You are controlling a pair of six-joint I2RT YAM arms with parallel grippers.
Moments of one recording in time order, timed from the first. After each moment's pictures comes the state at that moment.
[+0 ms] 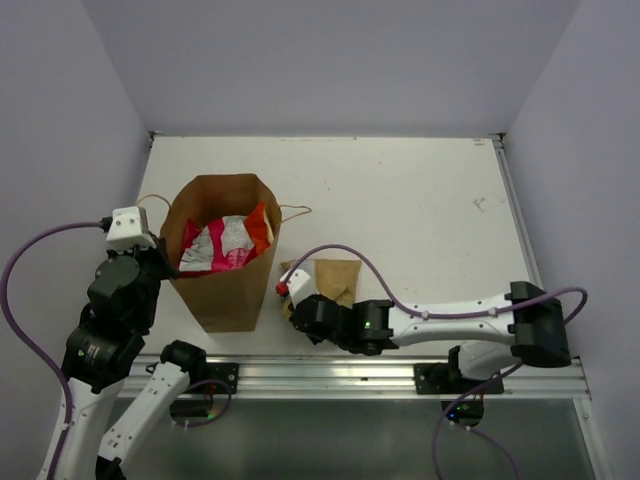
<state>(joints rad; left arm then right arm) -0.34 0.45 0.98 -0.76 -0.49 -0.18 1.43 1.47 0.96 -0.29 0.44 0.42</state>
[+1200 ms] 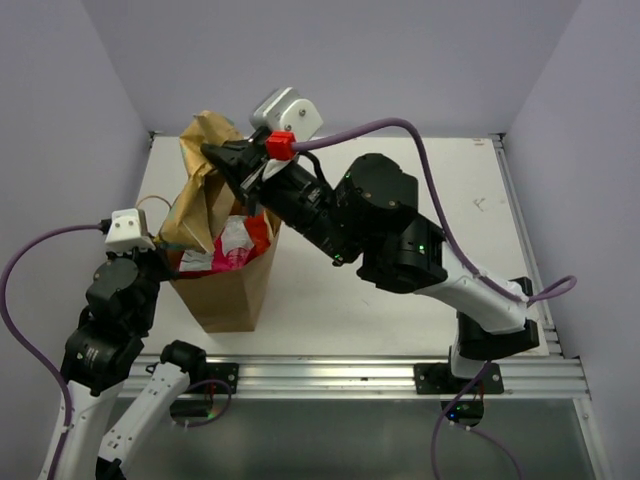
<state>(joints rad) -0.34 0.44 0.98 -0.76 -0.48 -0.18 1.42 1.79 2.52 -0.35 0.47 -0.24</state>
